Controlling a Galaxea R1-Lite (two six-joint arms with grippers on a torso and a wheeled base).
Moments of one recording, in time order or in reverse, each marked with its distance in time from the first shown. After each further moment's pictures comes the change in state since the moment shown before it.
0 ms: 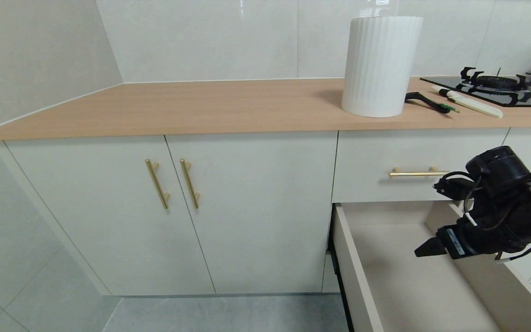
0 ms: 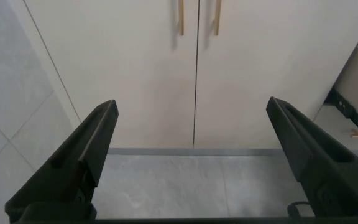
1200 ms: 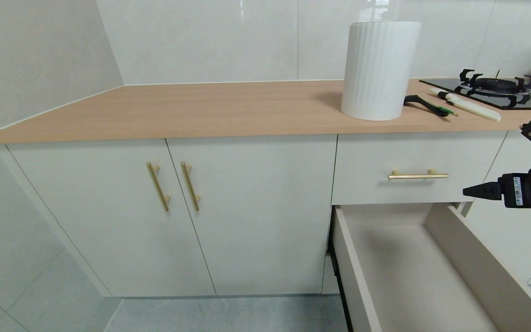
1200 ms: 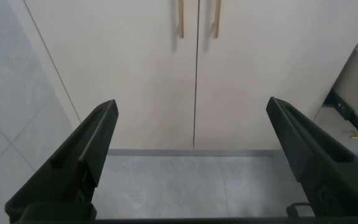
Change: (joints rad) left arm 0.000 0.000 0.000 0.000 0.000 0.000; right arm -0.217 -0.223 0.008 -0.208 -0.001 -0.001
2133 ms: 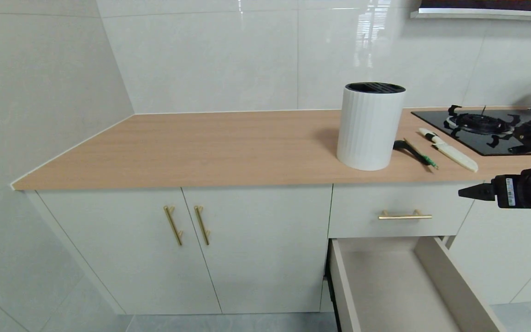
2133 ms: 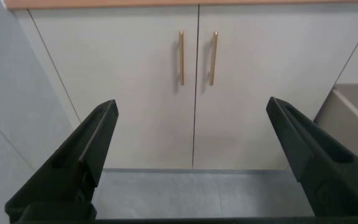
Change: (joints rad) left arm 0.000 0.000 0.000 0.000 0.000 0.000; right arm -0.001 0.037 0.000 -0.029 -0.004 -0.004
